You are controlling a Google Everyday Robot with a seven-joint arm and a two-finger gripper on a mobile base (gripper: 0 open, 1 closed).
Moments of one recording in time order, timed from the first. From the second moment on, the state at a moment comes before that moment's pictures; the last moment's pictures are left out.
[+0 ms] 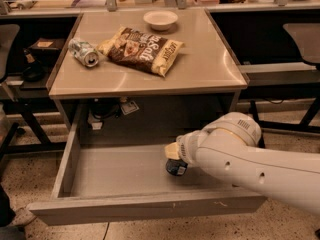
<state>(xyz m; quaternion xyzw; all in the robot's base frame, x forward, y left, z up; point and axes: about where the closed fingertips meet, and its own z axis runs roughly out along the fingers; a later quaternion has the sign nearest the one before) 0.509 -0.080 0.676 -0.11 0.95 0.08 0.29</state>
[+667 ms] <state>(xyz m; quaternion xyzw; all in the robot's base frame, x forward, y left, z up) 0.534 -0.071 0.667 -0.11 0.94 0.02 0.31</state>
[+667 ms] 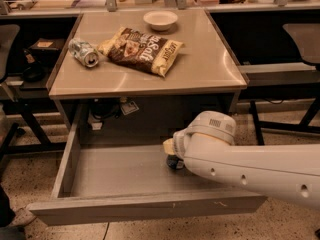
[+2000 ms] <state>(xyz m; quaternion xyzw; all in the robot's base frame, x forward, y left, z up) 0.551 -0.073 0.652 -0.12 0.93 -0.04 0.33</state>
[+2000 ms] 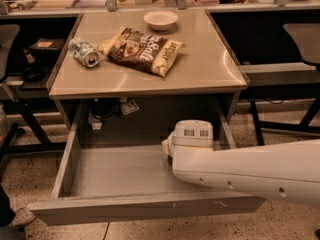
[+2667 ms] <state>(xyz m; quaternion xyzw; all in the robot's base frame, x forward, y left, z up) 0.551 -0.073 0.652 -0.12 0.93 -0.04 0.33</state>
